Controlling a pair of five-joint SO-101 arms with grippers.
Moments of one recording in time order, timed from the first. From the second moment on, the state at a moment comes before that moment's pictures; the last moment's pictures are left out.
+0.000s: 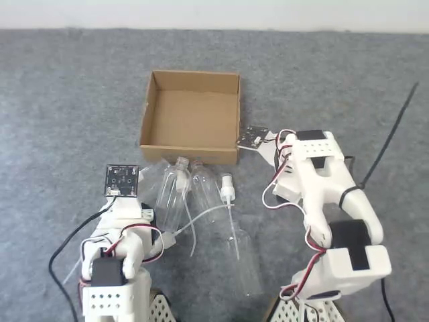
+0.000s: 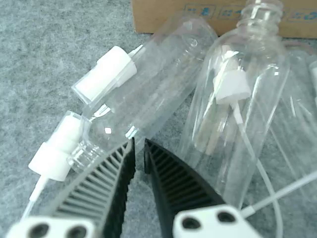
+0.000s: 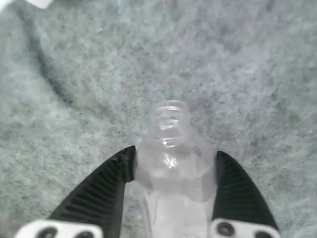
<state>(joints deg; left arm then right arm) -7.6 -103.4 97.1 72.2 3.2 -8.9 5.4 28.4 67.6 53.1</state>
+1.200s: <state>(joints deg) -7.6 -103.4 97.1 72.2 3.2 -19.3 -12.0 24.9 73.8 17.5</state>
